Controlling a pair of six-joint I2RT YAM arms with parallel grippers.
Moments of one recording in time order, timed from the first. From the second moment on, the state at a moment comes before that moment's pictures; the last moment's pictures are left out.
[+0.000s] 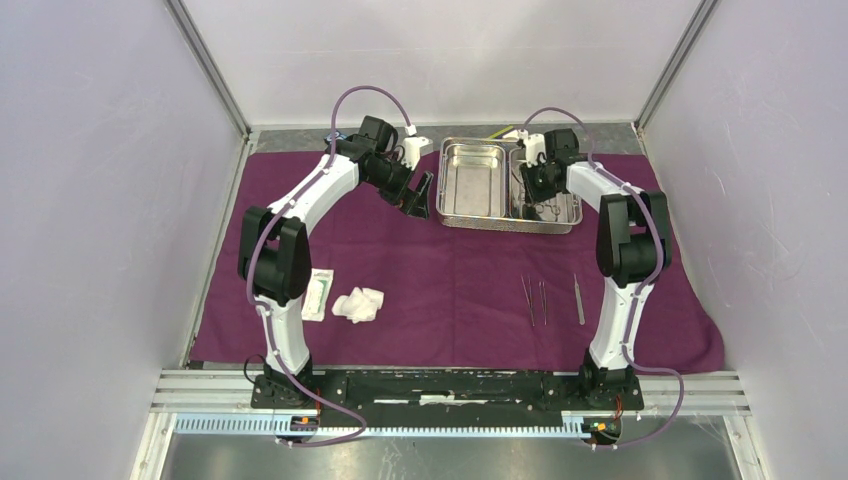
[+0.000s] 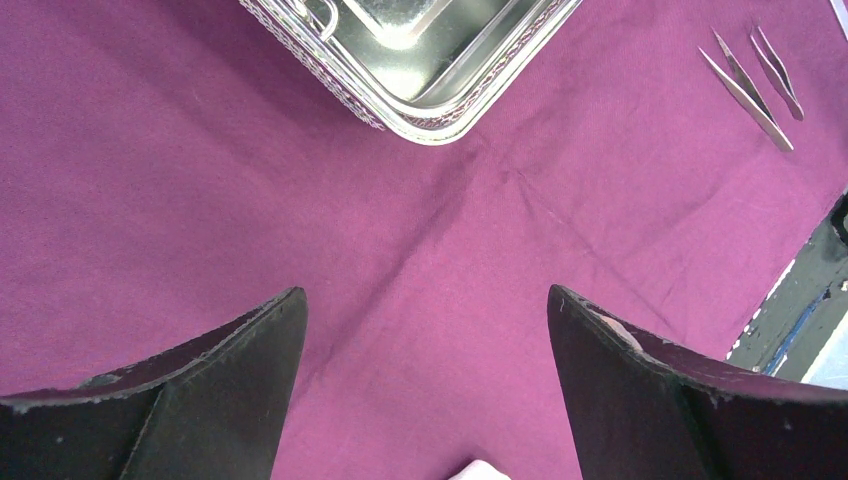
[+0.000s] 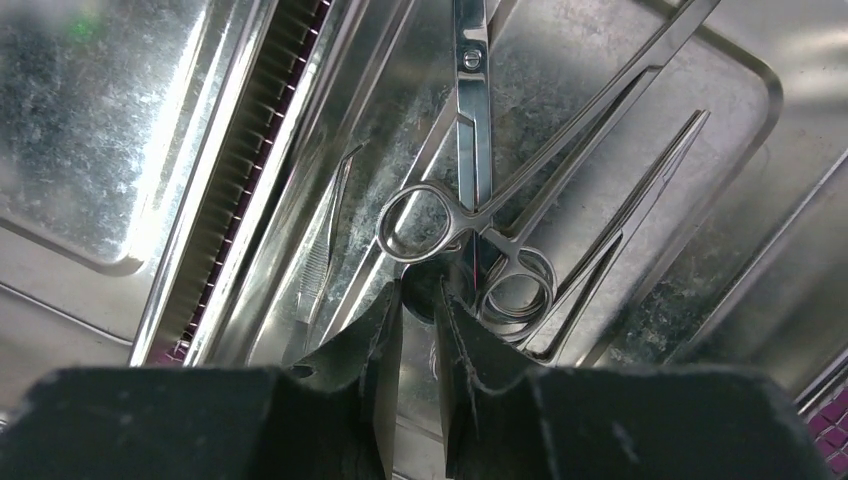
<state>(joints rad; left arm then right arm) -0.38 1.96 1.68 -0.76 0.56 0.26 0.11 2.06 1.48 -0.41 -0.19 -0.23</state>
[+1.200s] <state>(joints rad) -0.38 1.96 1.68 -0.76 0.56 0.26 0.10 2.08 1.48 -0.39 -0.38 -0.17</state>
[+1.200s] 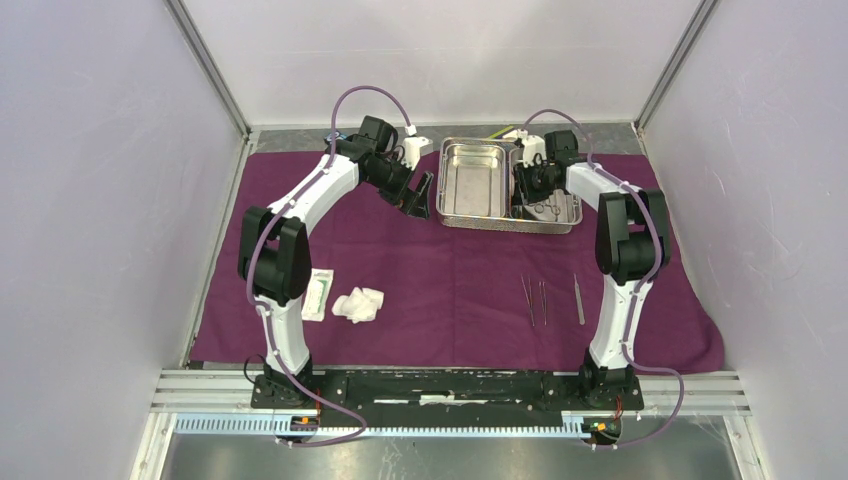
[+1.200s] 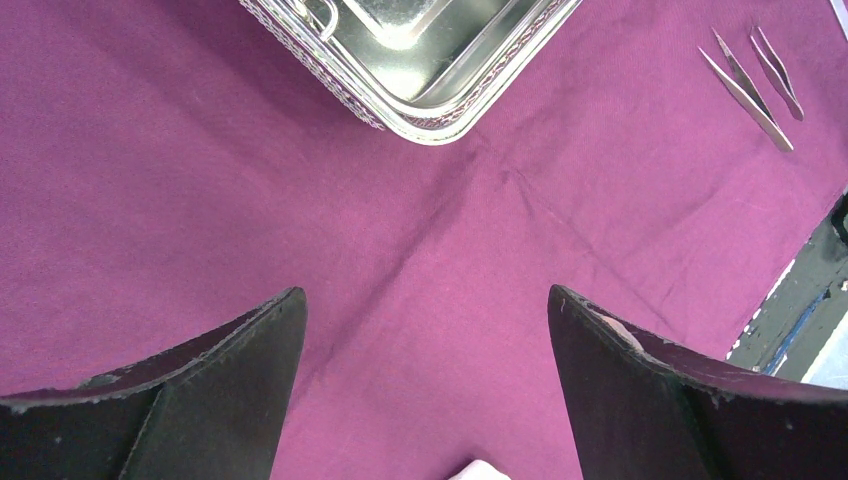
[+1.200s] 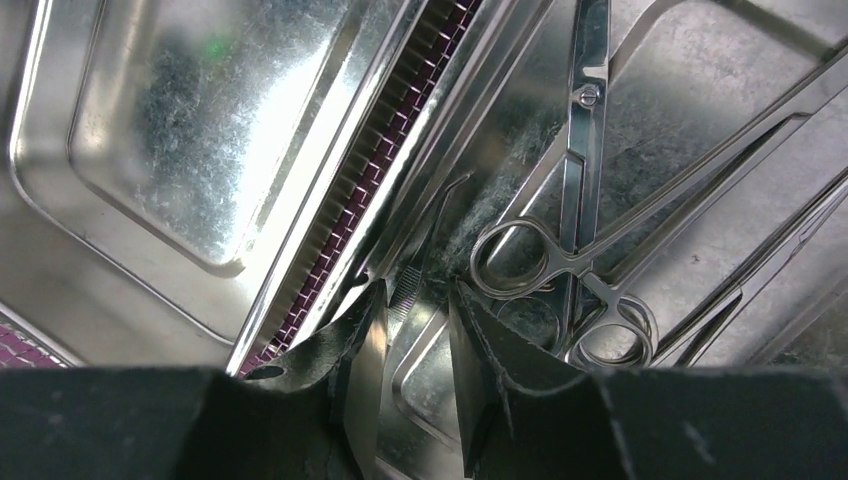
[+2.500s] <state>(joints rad) -0.38 1.93 1.65 -0.76 0.56 0.26 0.11 2.08 1.51 -0.38 -0.29 -0.14</state>
